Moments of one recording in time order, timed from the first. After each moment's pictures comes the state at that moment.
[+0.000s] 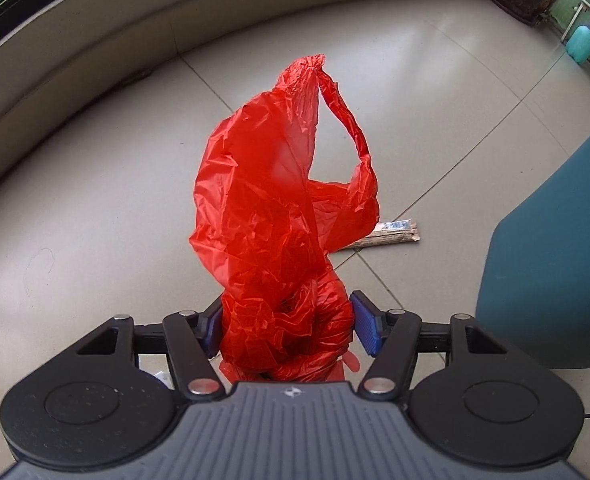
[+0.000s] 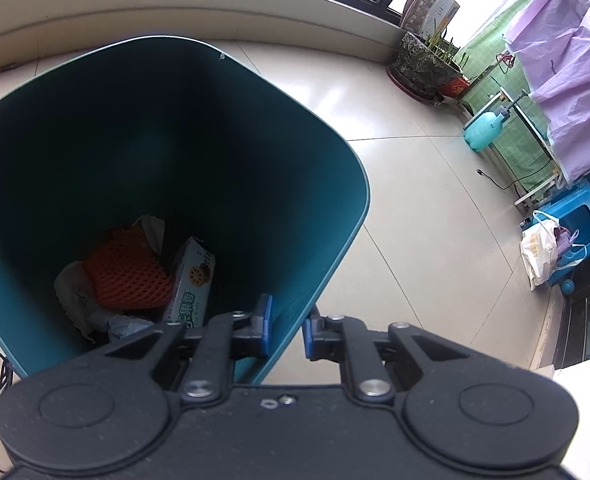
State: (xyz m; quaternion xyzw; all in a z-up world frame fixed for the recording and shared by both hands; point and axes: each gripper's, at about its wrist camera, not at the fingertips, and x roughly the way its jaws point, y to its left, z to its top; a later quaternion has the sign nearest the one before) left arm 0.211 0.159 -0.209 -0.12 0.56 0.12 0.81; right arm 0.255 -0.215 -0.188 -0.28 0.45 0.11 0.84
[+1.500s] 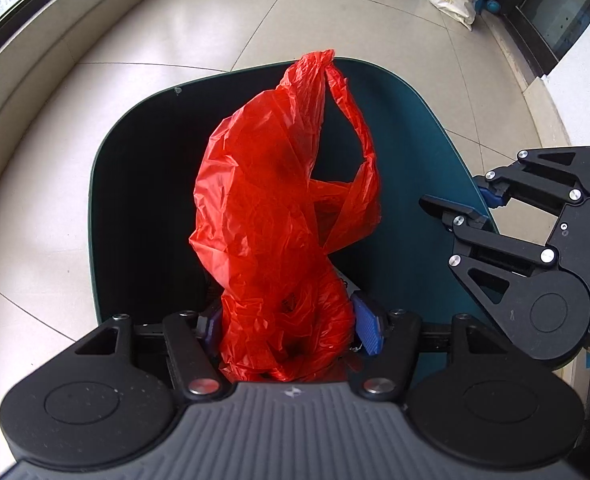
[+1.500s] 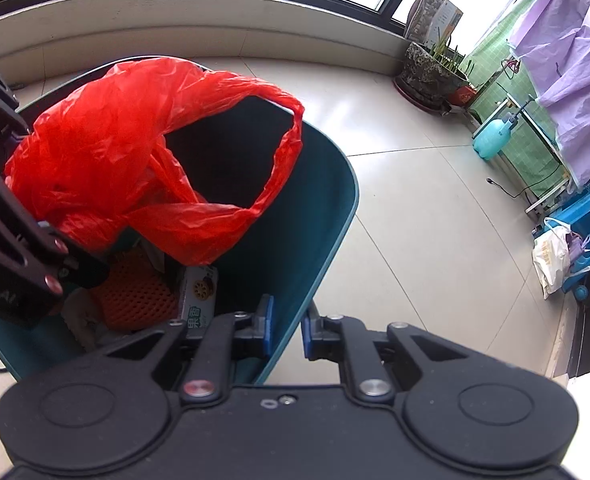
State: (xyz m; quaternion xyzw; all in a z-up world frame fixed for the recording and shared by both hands) left arm 0.312 -0.114 -0.149 0.06 0.58 -0.17 0.80; right arm 0.258 -0.223 -0.185 -0.26 0.43 0.13 0.85
